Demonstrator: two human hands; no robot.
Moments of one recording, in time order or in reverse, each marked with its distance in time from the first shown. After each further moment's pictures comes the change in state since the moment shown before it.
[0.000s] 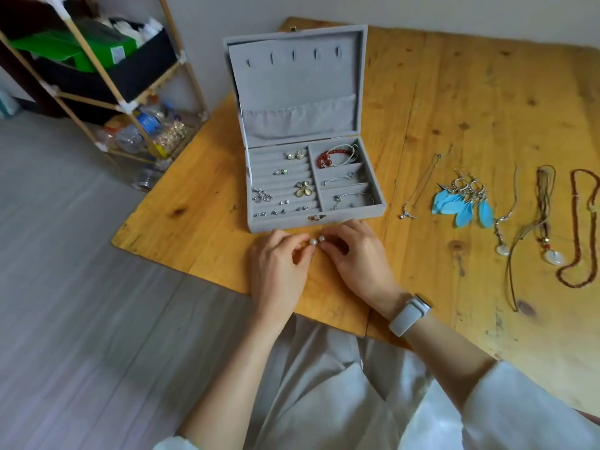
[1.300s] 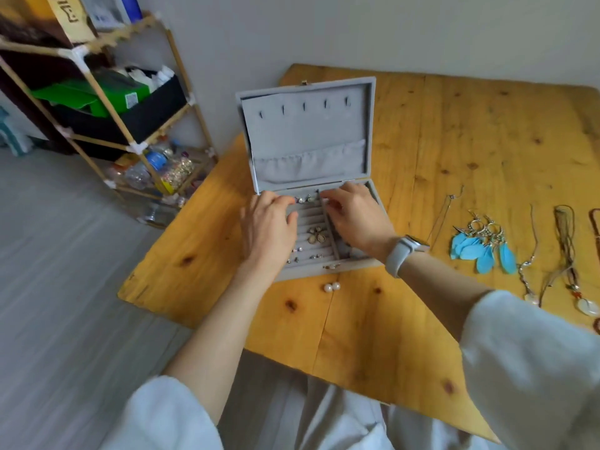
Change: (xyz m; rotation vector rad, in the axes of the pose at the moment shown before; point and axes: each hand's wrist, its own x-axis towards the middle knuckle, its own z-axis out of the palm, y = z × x) left_hand 0.123 -0.001 -0.018 0.315 -0.072 0.032; right_hand 0.125 0.000 -0.005 -0.171 -0.037 -0.098
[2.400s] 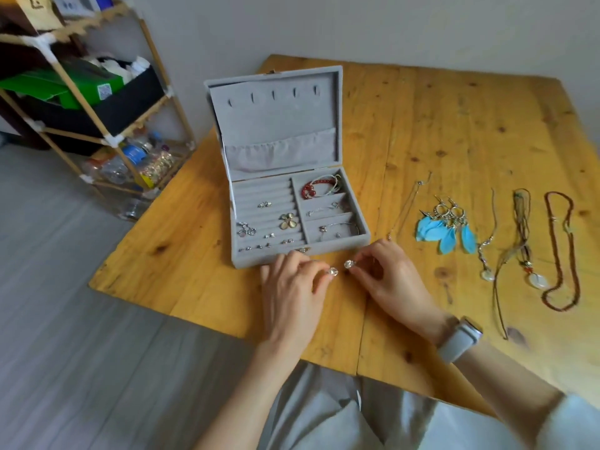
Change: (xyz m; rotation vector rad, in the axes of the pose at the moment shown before) left_hand -0.108 0.045 0.028 -0.130 0.065 0.152; right_hand -0.128 0.035 -0.033 0.156 0.040 0.046
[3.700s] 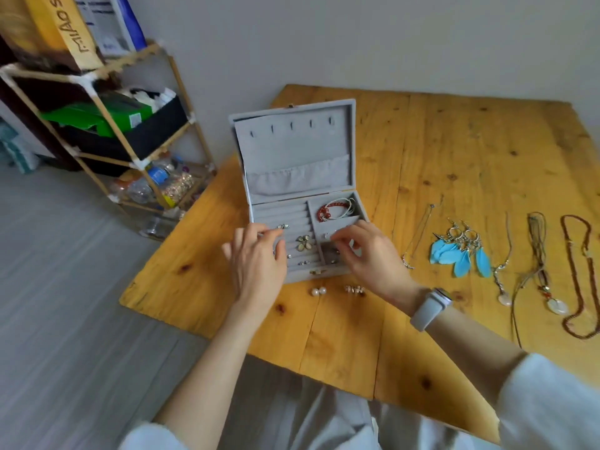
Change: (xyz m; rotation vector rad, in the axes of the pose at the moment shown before) left_hand 0.061 -0.053 -0.028 0.184 0.110 -0.121; right_hand 0.059 -0.037 0.006 -0.001 0.011 -0.060
